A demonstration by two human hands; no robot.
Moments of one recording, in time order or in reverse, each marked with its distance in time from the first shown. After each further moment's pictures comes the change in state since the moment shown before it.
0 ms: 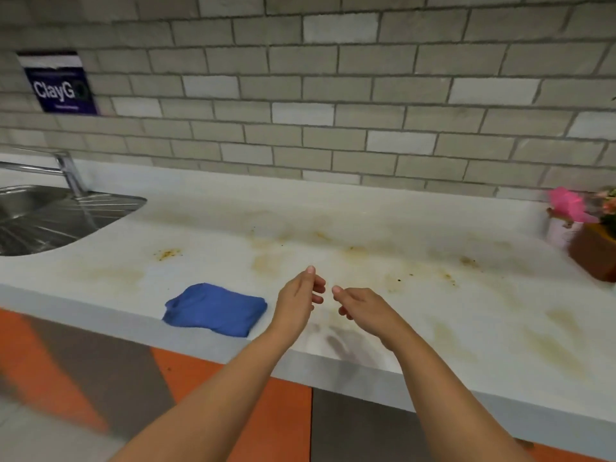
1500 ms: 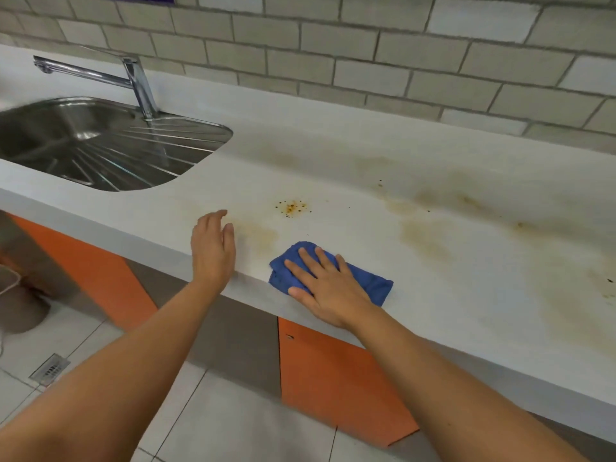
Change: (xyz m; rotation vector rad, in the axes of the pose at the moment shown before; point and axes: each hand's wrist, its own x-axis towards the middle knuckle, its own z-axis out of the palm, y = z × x) left_hand 0.126 -0.159 -0.417 0.701 0.527 0.159; right_hand 0.152 -0.144 0.319 -0.872 -0.295 -0.453
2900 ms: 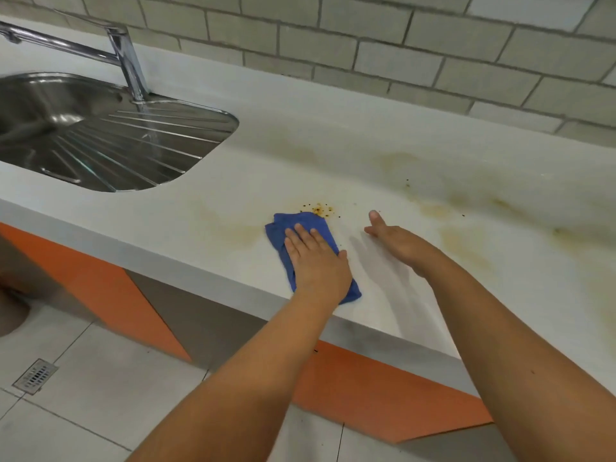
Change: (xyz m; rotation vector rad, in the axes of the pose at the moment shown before) left_hand -0.010 0.084 0.064 0.618 -0.690 -0.024; right_hand 0.061 0.044 -0.070 0.752 -0.008 0.635
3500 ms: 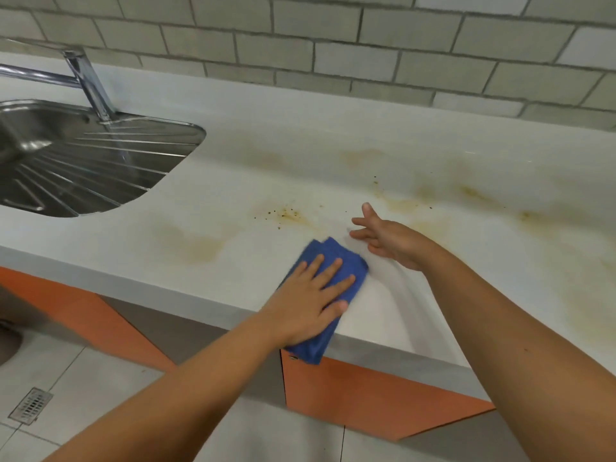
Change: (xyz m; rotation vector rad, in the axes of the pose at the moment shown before) left_hand -0.032 -0.012 0.006 0.065 -0.092 0.756; right_hand 0.012 0.043 -0.037 0.353 -0.108 -0.090
